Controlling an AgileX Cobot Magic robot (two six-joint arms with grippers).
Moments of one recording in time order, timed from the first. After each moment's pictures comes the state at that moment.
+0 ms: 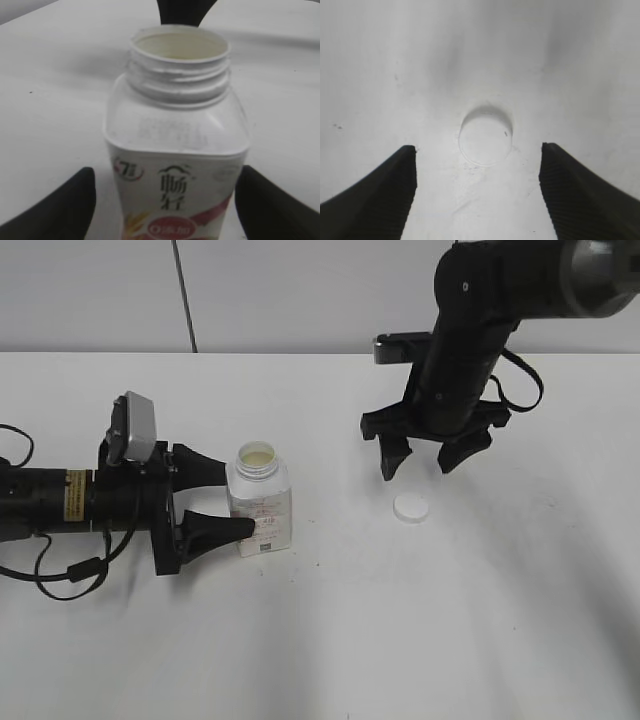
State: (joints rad) left arm -0.07 2.18 -0.84 1.38 -1.16 -0.35; right arm 0.44 2.10 -1.54 0.09 0.92 0.15
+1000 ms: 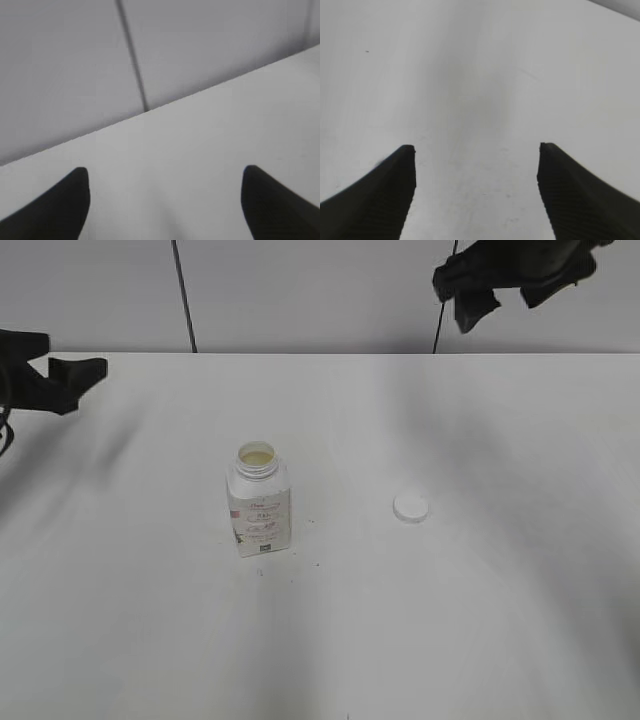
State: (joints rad) left arm 0.17 1.87 -0.84 0.90 -0.79 -0.37; right arm 0.44 1.84 -1.65 -0.29 1.00 0.15
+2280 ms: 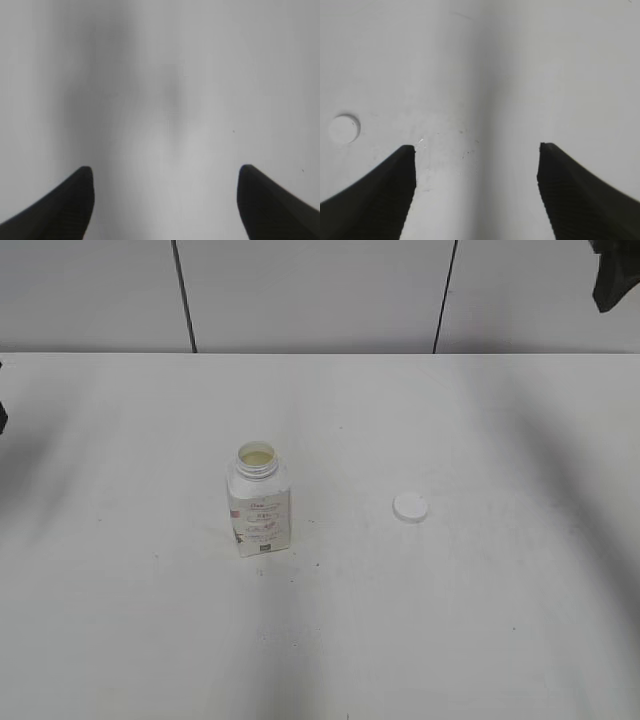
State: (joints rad) left arm 0.08 1.58 -1.20 0.00 0.98 0.12; right arm 0.16 1.71 -1.68 -0.08 1.22 -0.04
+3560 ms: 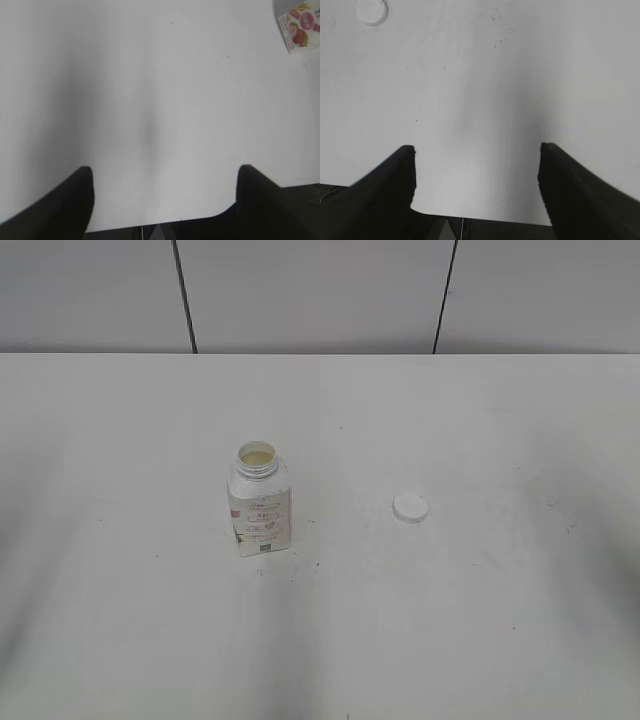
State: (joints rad) left arm 0.08 0.79 -0.61 -0.13 0.97 0.13; right arm 0.13 0.94 -0.76 0.05 0.95 -0.07
